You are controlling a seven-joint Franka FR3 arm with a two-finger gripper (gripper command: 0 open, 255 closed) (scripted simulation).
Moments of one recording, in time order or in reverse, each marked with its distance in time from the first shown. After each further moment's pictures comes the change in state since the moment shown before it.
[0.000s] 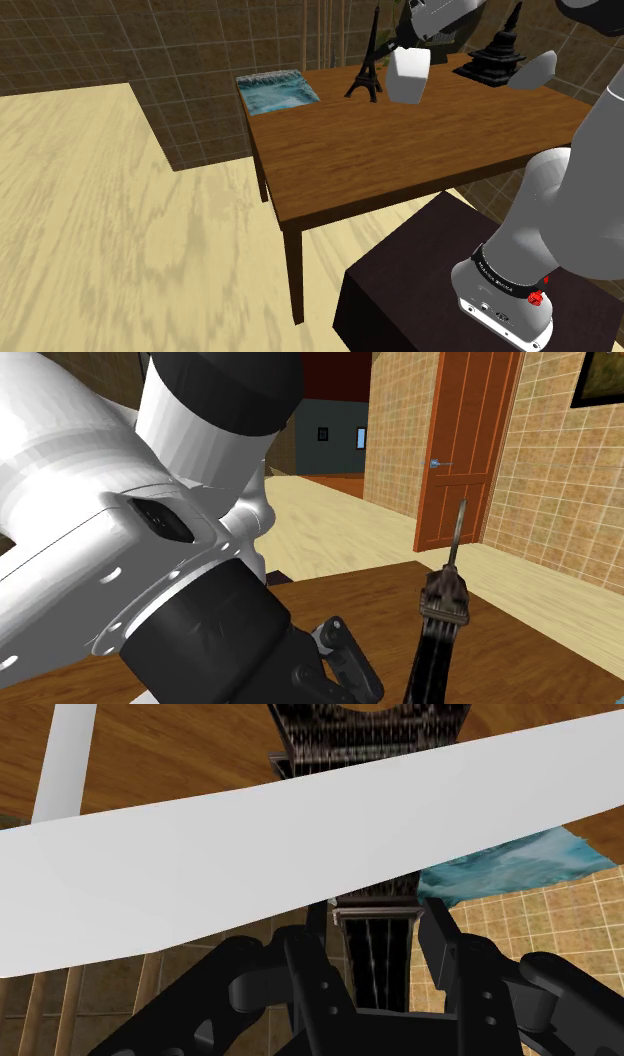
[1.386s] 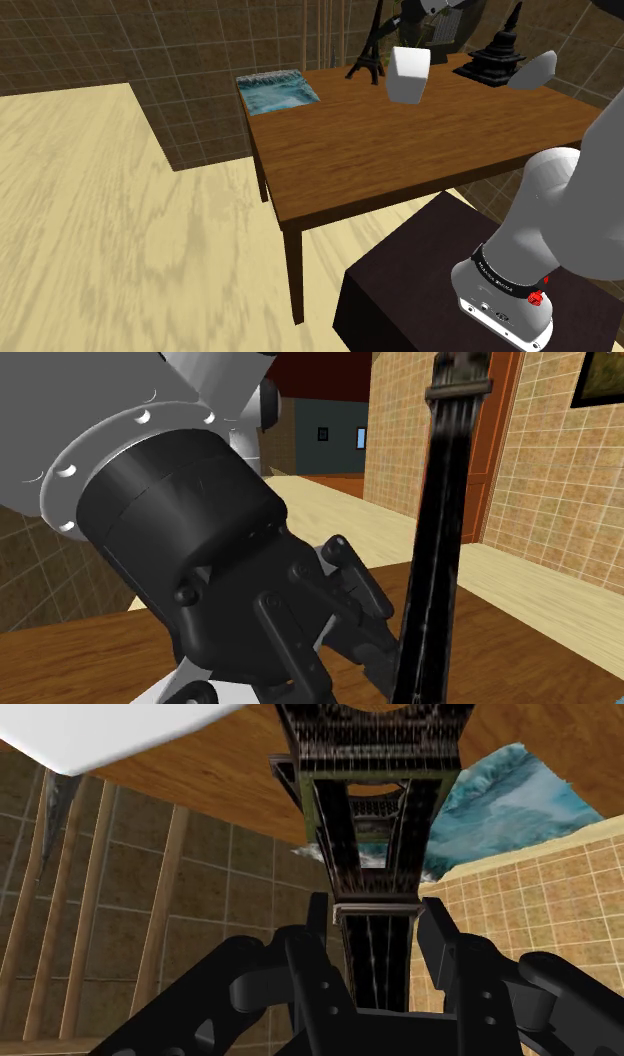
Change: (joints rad) arm 0.029 -0.087 -0.014 0.082 -0.171 -0.030 0.171
